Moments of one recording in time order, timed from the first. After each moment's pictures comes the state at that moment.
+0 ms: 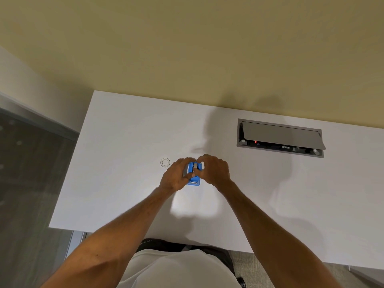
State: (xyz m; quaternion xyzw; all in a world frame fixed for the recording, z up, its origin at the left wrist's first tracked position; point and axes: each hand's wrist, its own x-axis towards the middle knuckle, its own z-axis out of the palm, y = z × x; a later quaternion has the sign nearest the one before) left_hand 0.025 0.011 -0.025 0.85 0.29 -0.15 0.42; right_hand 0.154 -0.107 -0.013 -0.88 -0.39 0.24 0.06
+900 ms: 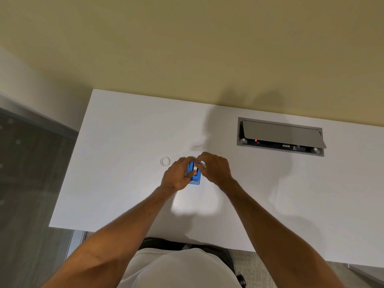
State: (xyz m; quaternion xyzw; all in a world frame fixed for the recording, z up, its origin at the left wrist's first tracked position) left_hand 0.031 0.009 -0.028 0.86 0.28 -0.16 0.39; right_hand 0.162 -0.108 -0.016 -0.86 -0.45 0.22 0.06
